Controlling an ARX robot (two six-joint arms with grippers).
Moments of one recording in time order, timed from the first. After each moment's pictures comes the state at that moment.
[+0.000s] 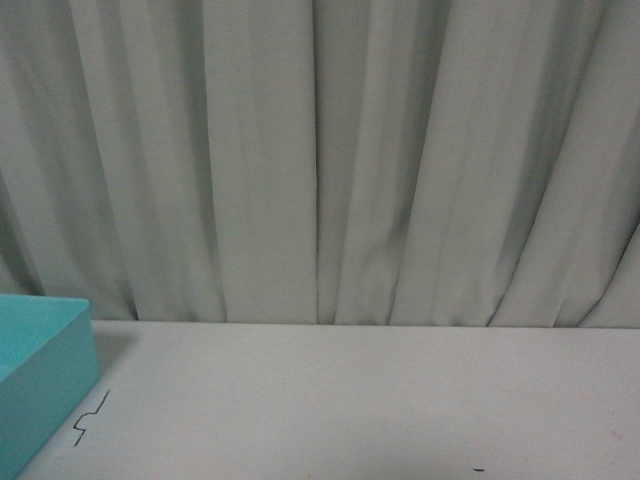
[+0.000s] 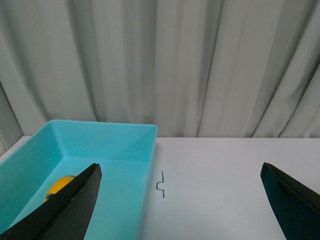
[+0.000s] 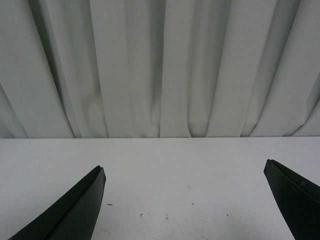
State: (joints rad) left arm 0.00 0.01 0.01 0.00 0.00 0.00; right arm 0.00 0.00 0.01 0.00 0.00 -0.01
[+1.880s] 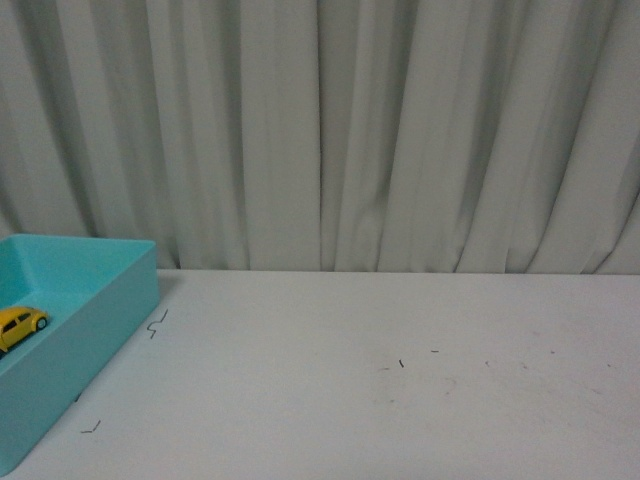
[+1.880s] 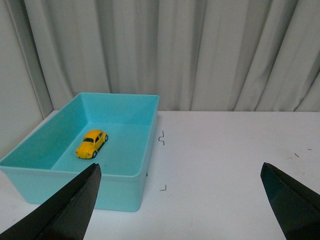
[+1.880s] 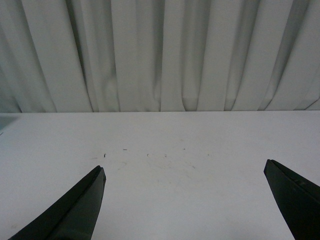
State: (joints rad) left arm 0.00 0.01 0.01 0.00 0.00 0.00; right arm 0.00 0.00 0.01 0.00 0.00 -0.01
